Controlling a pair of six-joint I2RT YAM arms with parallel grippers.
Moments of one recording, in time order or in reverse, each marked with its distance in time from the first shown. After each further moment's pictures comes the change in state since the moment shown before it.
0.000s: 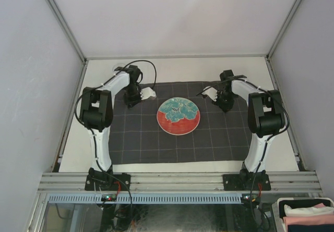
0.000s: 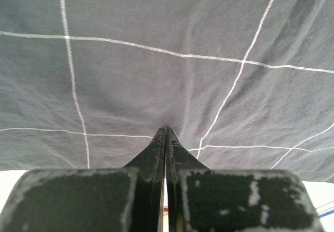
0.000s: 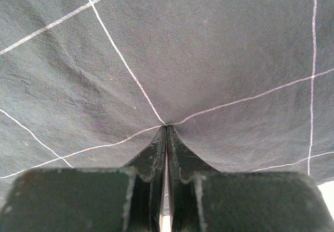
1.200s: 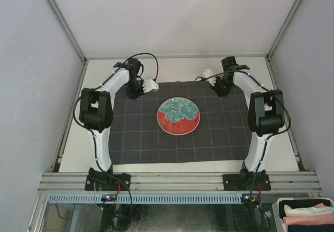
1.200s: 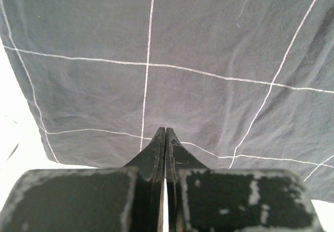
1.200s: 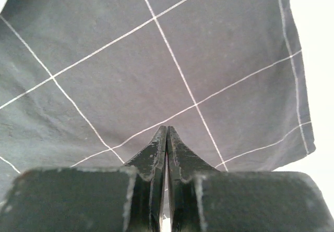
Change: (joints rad) left arm -0.011 -0.013 0.087 0.069 0.052 0.040; right arm -0.004 0.005 0.185 0.033 -0.122 0.053
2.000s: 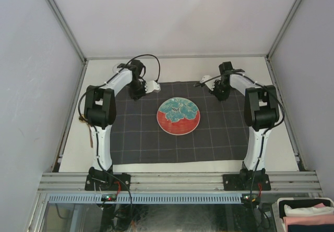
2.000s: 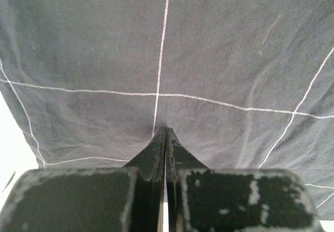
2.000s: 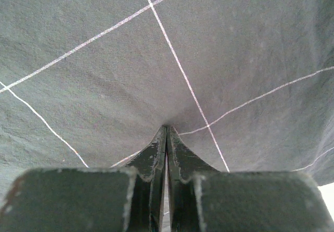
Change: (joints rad) left arm -0.003 0.087 0.049 0.030 0.019 0.001; right arm -0.002 0.120 0.000 0.062 0.059 -0.026
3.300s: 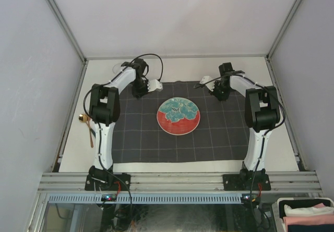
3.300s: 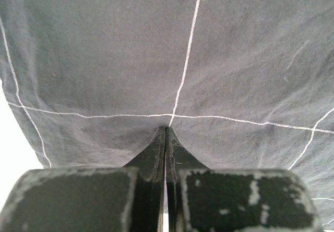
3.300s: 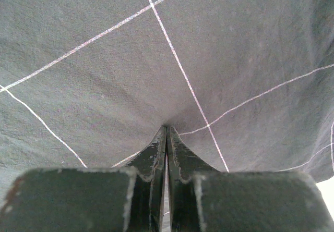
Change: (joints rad) left arm -0.013 0.101 0.110 -0.022 -0.010 0.018; right arm 0.000 -0.026 -0.047 0.050 0.011 -0.005
